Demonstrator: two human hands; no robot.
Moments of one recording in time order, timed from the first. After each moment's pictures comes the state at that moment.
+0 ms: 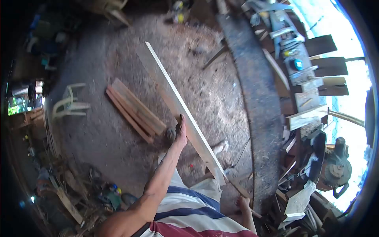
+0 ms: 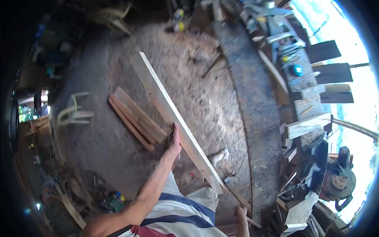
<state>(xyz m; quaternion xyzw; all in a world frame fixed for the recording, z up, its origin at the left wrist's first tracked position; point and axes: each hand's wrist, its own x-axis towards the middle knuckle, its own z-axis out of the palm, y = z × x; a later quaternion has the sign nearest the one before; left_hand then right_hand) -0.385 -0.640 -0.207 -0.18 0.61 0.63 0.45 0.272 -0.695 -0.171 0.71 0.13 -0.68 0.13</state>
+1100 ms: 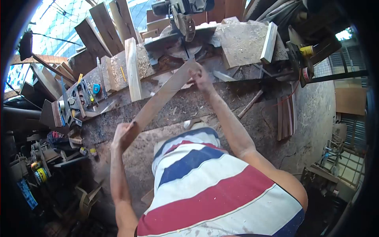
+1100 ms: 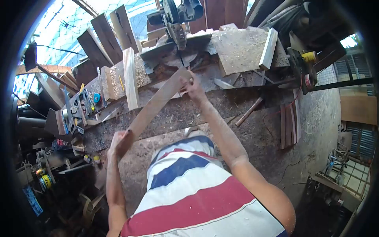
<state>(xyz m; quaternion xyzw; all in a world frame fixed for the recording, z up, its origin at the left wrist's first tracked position) -0.215 -0.294 0.059 0.62 0.50 -0.05 0.60 0.226 -0.444 0.032 0.64 0.18 -0.45 -0.59</state>
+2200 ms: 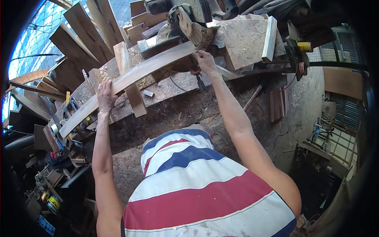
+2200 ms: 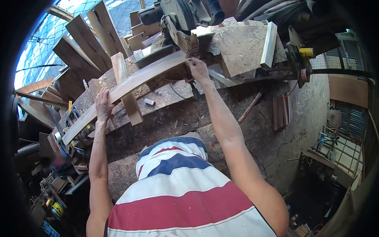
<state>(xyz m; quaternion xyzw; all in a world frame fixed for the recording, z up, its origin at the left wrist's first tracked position) -0.106 -0.013 -0.036 0.96 0.27 0.07 0.07 0.335 -0.323 -0.052 0.84 0.22 -0.26 -0.42</state>
